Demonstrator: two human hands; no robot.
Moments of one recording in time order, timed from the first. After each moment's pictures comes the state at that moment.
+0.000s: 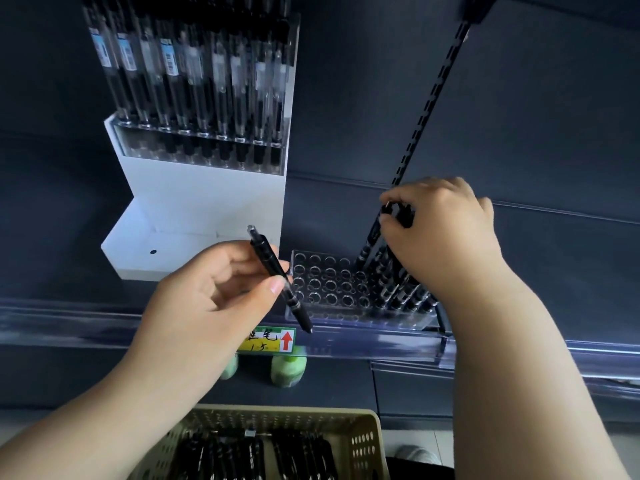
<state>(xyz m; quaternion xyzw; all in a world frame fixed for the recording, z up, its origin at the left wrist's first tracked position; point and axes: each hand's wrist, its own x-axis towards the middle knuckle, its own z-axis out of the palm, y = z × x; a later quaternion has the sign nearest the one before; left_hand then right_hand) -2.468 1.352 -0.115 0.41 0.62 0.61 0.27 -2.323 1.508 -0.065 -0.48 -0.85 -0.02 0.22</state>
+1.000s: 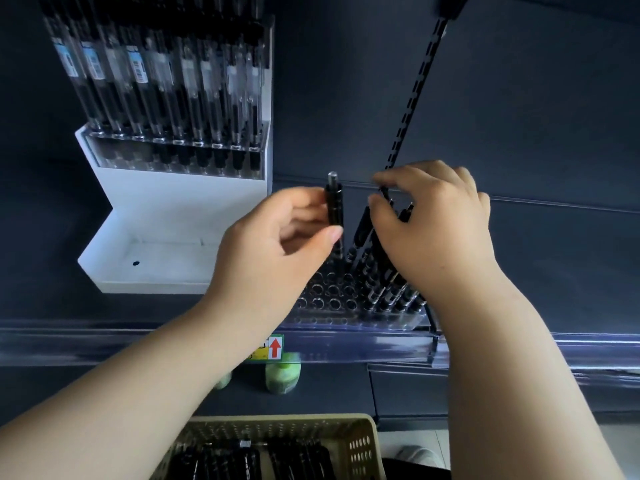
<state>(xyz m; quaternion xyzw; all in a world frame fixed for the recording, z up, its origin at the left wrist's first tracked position) -2.447 1.420 -0.102 0.49 0.55 0.63 0.22 -2.316 1.508 -0.067 -0.46 -0.82 0.01 0.33</state>
